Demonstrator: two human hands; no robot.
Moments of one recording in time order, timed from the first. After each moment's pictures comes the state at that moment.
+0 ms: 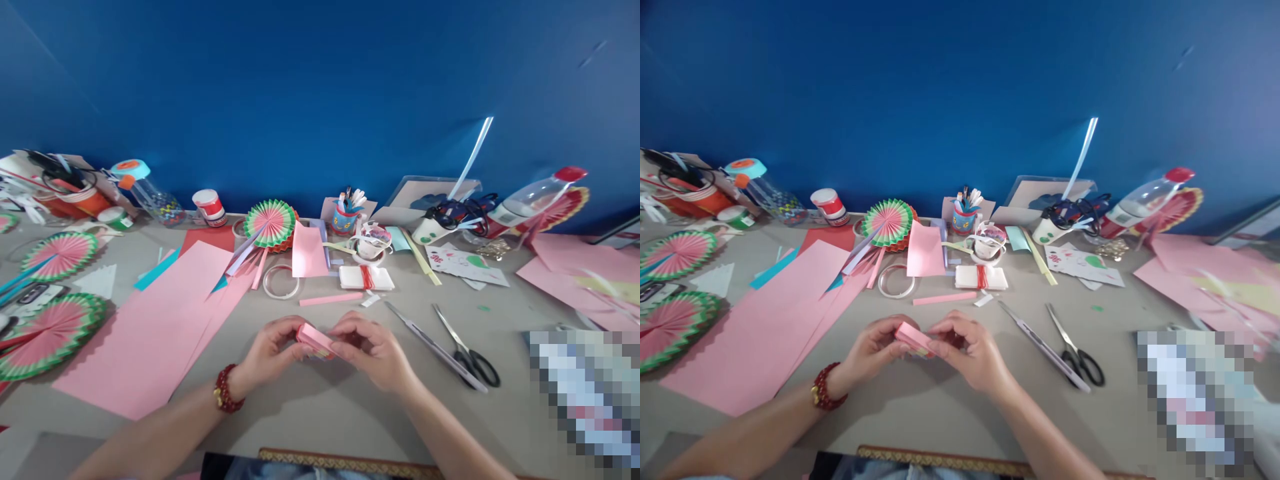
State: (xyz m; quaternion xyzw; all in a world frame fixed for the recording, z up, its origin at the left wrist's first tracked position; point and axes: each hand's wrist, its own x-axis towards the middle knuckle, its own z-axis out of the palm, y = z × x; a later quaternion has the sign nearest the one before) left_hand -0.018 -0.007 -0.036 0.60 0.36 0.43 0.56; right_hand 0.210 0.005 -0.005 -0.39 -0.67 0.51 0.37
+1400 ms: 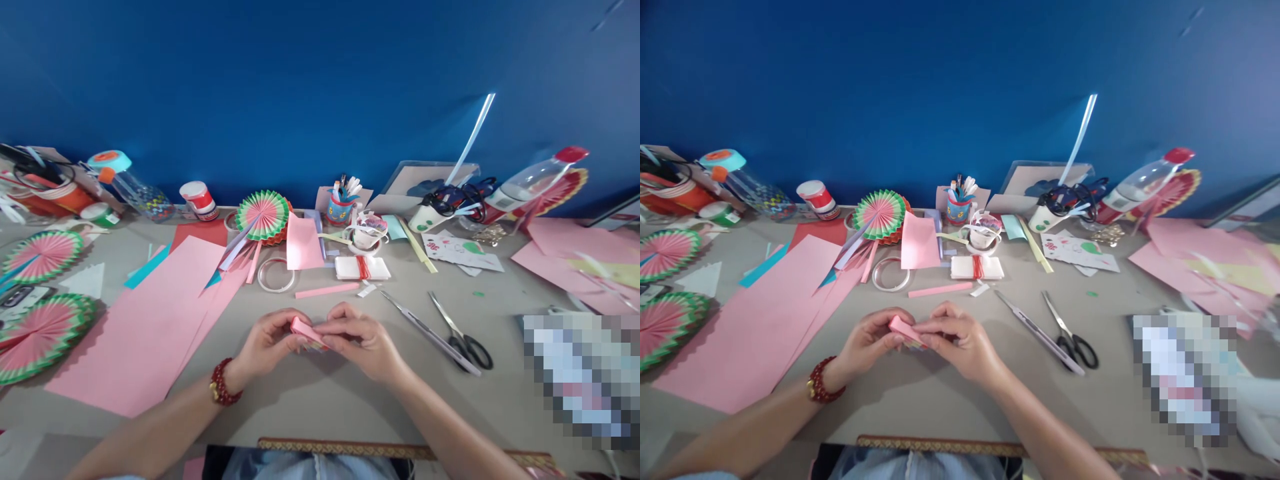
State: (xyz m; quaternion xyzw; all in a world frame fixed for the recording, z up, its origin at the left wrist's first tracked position) left_hand -0.017 -0.007 -0.034 0.56 0.39 0.42 0.60; right_hand 0.206 0.005 -0.012 -0.37 -0.70 0.48 0.37
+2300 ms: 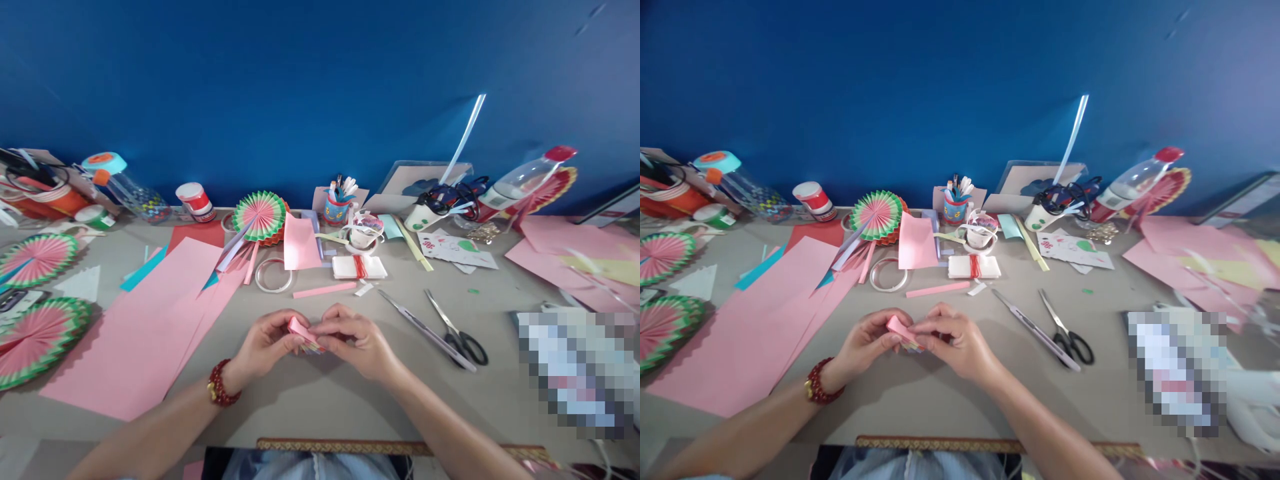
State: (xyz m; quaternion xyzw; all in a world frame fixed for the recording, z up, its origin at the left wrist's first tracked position) left_hand -0.014 -0.007 -0.029 0.53 0.39 0.42 0.63; right_hand 0.202 0.004 -0.013 -0.37 -0.71 0.49 0.36
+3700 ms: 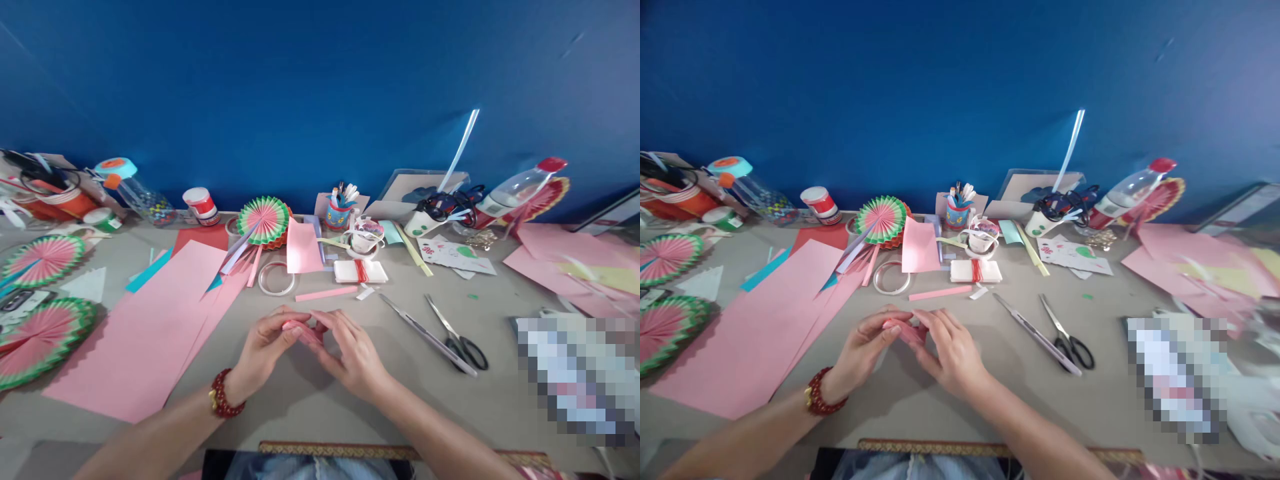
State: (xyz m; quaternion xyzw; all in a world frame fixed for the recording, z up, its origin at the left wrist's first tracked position) left_hand -0.015 -0.015 -0.029 0.54 0.39 0.50 0.56; right_hand 0.187 -0.008 -0.020 -0.36 -0.84 0.23 0.35
